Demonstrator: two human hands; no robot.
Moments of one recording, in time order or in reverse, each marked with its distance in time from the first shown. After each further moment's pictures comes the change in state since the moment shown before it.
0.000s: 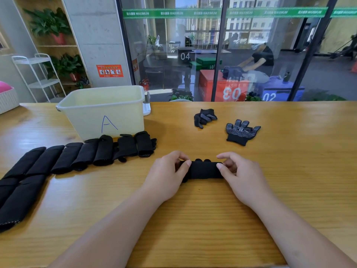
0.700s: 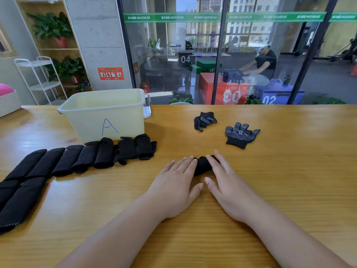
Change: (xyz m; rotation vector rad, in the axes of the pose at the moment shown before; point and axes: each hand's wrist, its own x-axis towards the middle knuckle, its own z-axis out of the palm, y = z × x) left_hand -0.011 0.001 0.015 0.656 -0.199 0.349; right_hand -0.014 -0.018 0.012 -0.304 -0.326 -0.128
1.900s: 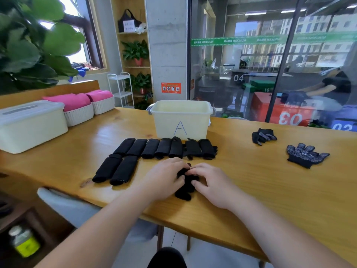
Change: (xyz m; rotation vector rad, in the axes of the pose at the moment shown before) left_hand -0.142 -0.115 -0.068 -0.121 0.142 -0.308; right_hand 0.043 -0.159 0.067 0.218 -0.116 -0.433
